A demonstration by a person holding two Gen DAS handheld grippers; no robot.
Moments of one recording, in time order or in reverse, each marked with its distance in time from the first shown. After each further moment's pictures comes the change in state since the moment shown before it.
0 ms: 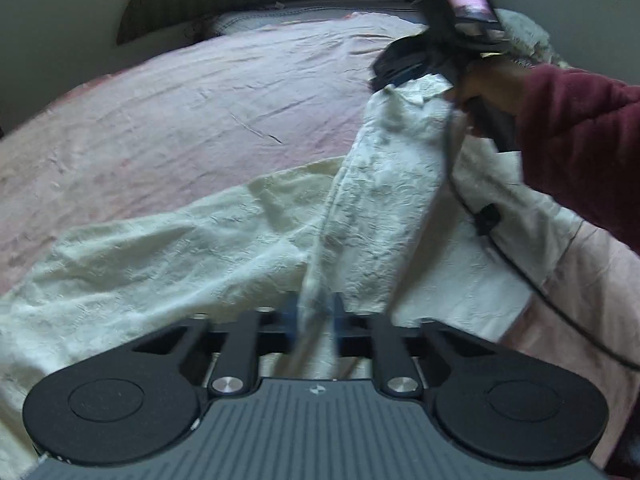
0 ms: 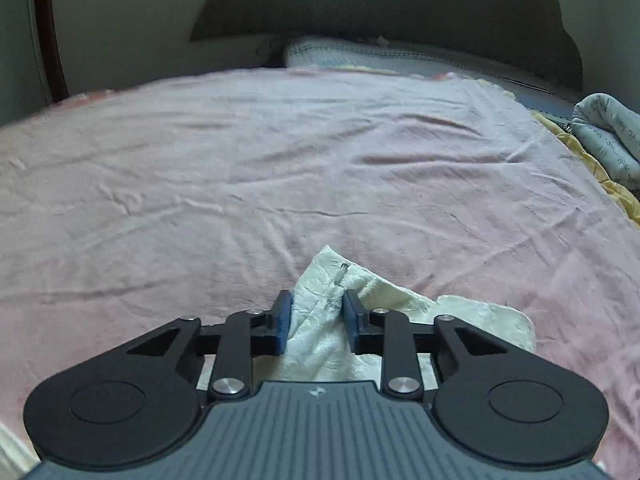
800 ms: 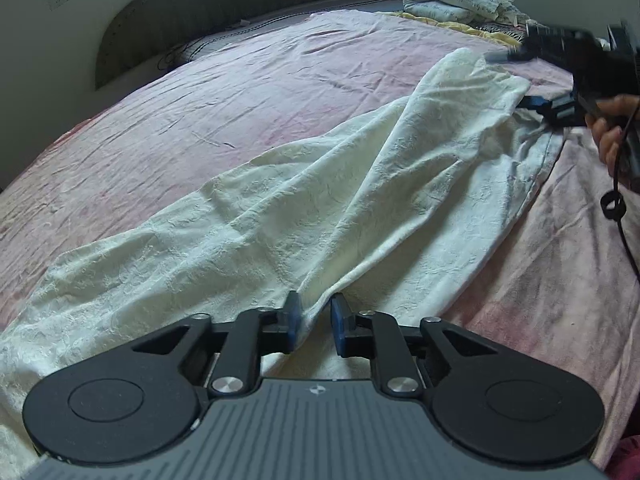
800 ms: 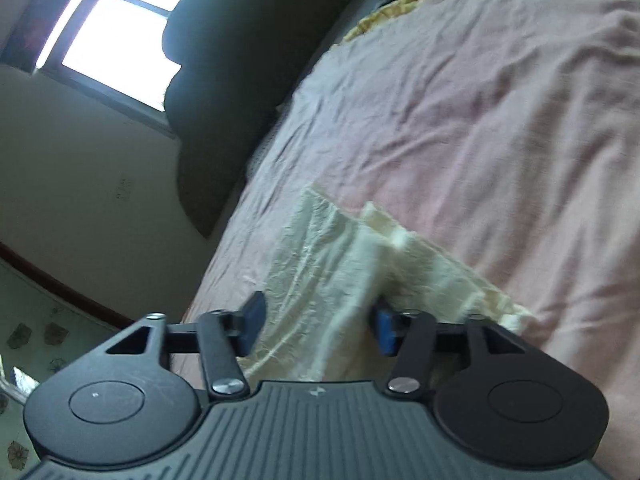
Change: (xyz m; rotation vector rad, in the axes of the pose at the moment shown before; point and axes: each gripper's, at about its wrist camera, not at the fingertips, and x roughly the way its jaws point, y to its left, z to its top) left arm -0.004 -0.049 -0.022 0.160 -0.026 0.041; right arm -0.141 -0.191 -0.184 0.938 -0.205 0.411
